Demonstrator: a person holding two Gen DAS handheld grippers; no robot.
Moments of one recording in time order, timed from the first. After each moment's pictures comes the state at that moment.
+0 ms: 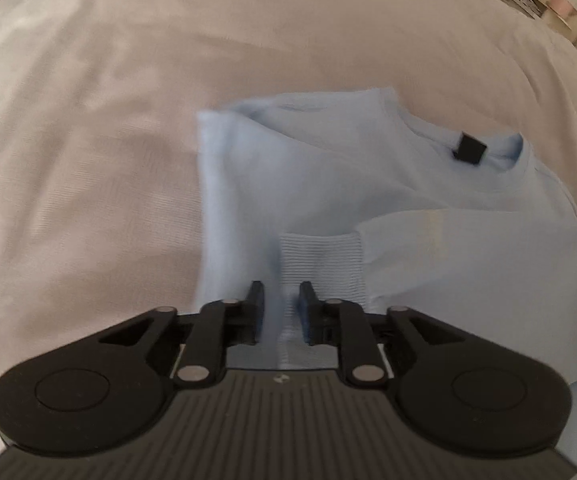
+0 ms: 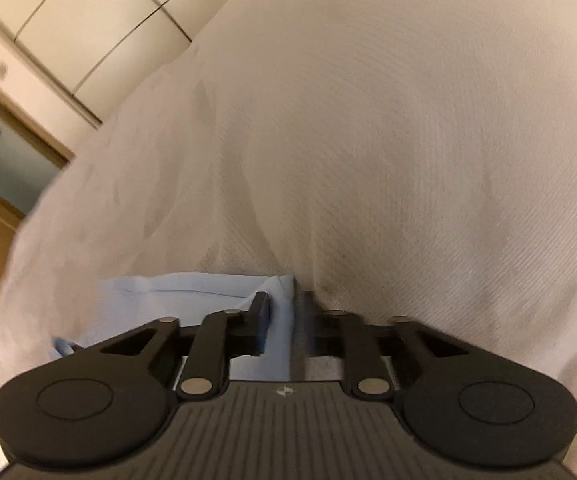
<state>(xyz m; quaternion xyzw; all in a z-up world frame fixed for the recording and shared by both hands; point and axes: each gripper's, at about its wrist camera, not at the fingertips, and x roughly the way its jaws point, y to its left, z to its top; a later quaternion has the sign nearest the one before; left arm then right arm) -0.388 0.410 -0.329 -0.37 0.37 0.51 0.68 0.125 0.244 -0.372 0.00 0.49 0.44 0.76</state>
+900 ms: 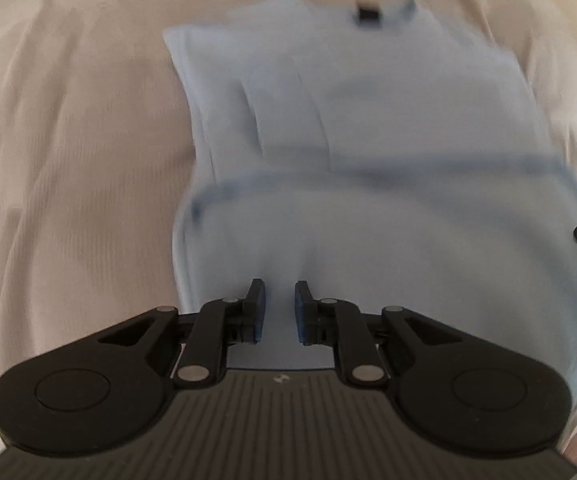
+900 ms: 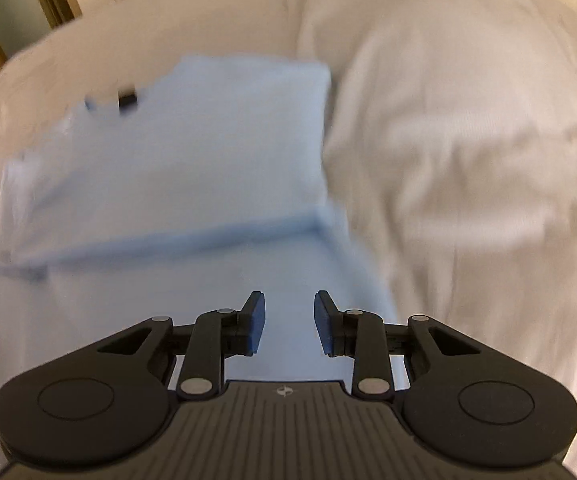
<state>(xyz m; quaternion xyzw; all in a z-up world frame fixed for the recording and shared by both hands) -0.425 0.277 -0.323 -0.30 0.50 0.37 0.73 -0.080 0.088 -0.325 -0.22 0.50 0.40 0.74</state>
